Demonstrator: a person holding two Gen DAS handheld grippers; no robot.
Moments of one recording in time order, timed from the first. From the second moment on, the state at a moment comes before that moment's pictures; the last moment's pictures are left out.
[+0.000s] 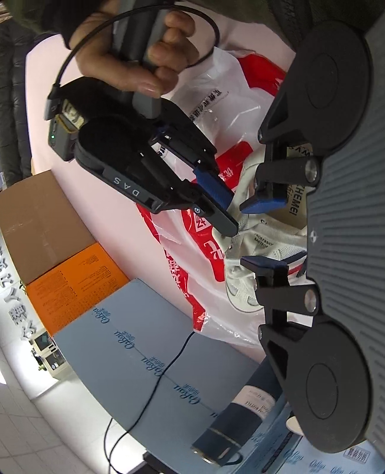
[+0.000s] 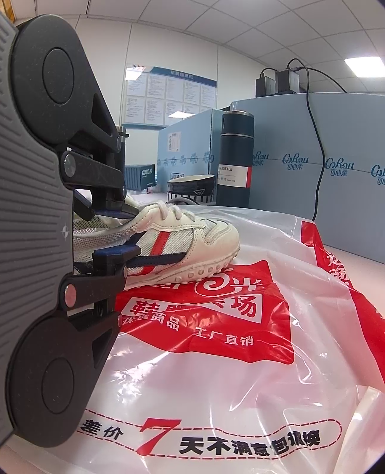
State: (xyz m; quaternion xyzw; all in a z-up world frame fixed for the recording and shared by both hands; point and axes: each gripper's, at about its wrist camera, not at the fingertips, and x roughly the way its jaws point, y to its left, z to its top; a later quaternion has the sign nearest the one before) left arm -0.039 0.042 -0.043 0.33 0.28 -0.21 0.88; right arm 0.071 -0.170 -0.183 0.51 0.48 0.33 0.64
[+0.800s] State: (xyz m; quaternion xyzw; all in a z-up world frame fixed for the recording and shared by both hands) left arm -0.047 0.031 -0.044 0.48 0.28 -0.25 0.79; right arm 0.061 -0.183 -0.169 0.49 0.45 0.31 0.68
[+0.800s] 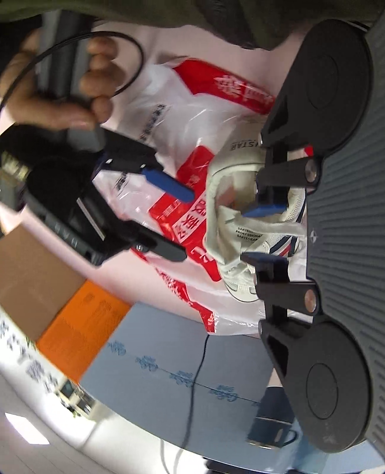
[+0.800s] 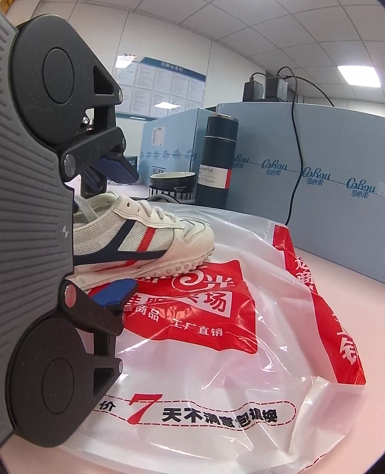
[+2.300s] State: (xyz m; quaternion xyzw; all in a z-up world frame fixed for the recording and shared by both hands) left arm -0.001 0.097 0.005 0.21 0.34 -0.24 0.89; right arm 0.063 -0.179 -0.129 0.34 0.42 0.32 0.78
